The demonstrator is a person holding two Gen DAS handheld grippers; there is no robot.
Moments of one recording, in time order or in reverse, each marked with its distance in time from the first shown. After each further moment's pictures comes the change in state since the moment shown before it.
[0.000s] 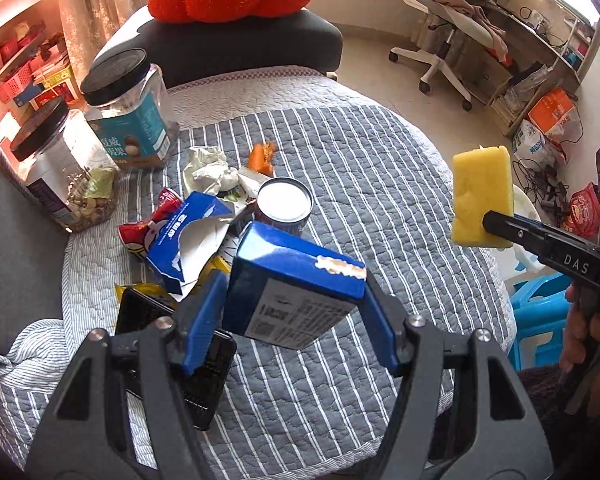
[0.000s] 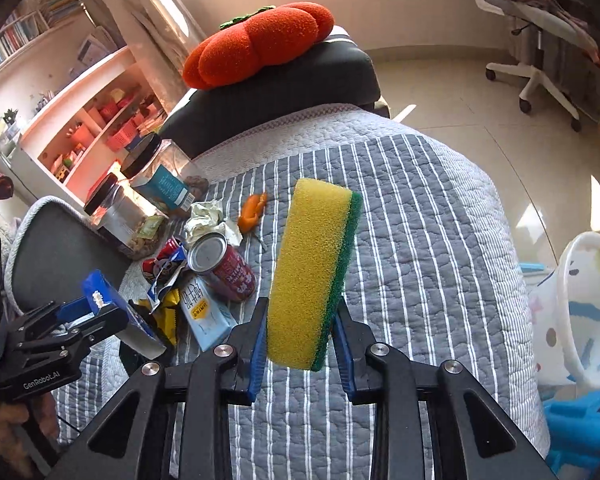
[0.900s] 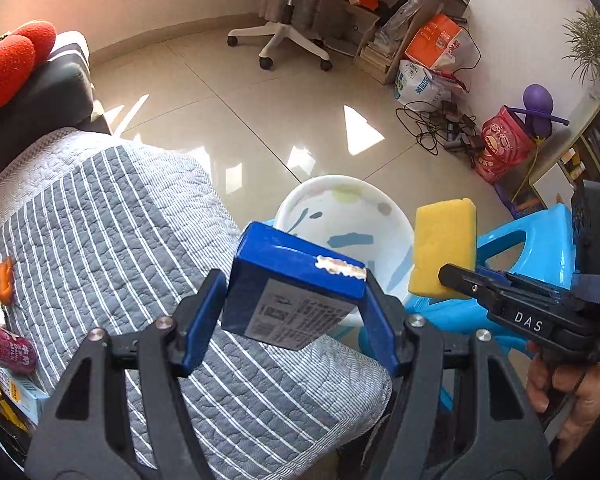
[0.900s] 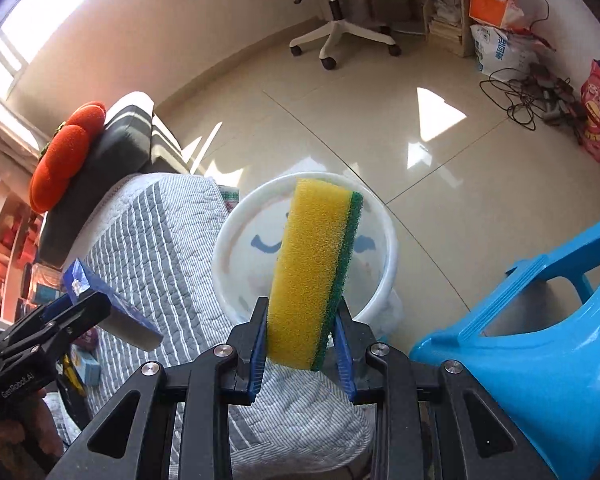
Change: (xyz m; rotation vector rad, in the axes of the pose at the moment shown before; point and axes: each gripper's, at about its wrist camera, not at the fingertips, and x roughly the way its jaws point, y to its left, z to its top) left arm 0.074 -0.302 0.056 0.319 0.038 -0.275; right arm -0.122 -0.275 -0.057 0.430 -0.042 -0.239
